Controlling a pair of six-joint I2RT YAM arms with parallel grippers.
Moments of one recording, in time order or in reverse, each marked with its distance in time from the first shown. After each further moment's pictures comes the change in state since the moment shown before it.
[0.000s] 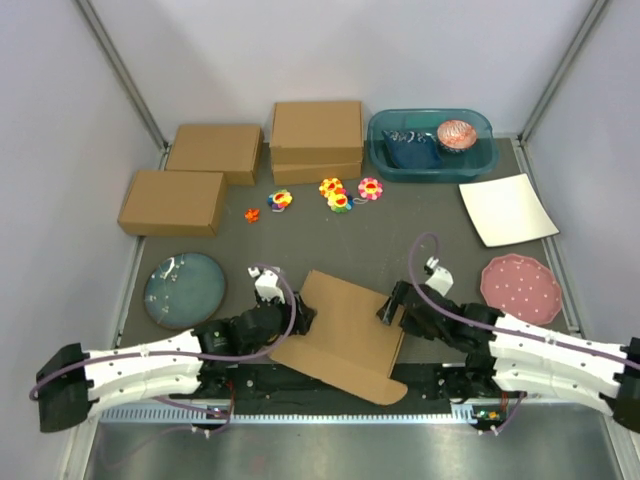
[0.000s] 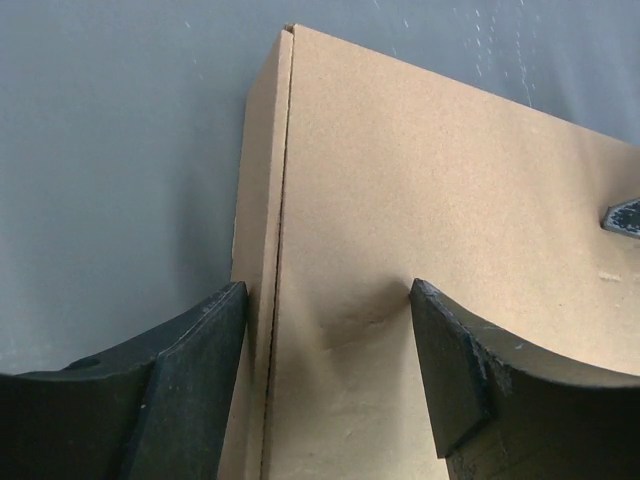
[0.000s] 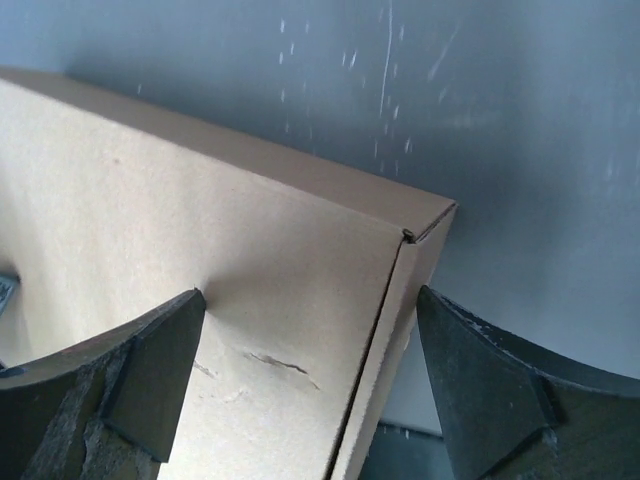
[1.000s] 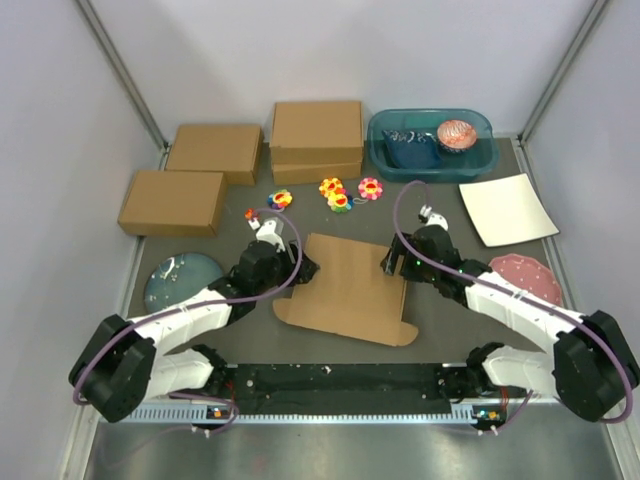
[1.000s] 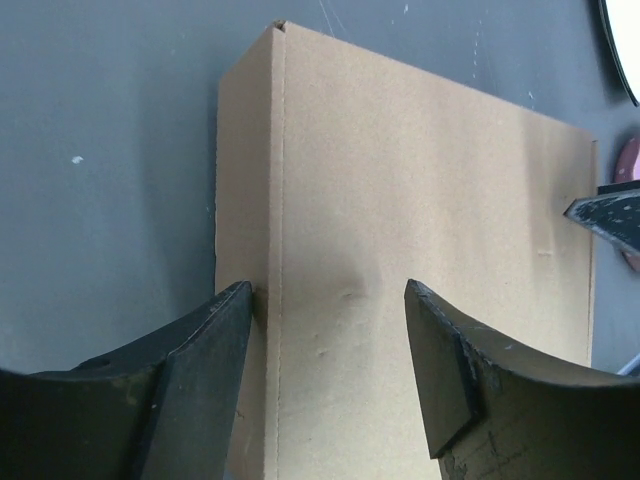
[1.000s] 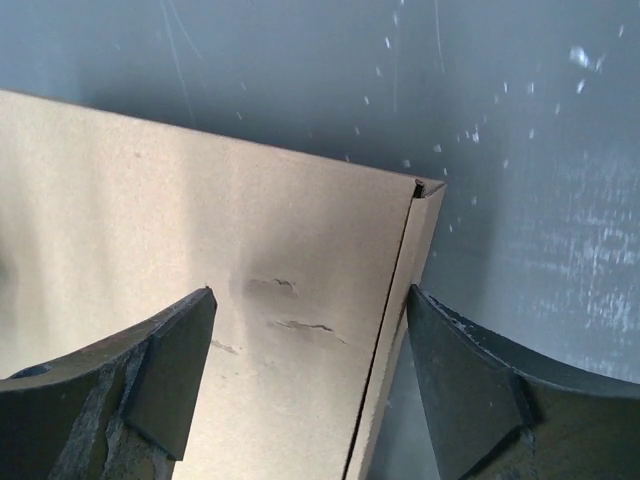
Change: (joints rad) left arm 0.550 0.447 0.229 0.278 0.484 0.112; right arm -0.530 0.387 0.225 0.351 -0.260 -0.610
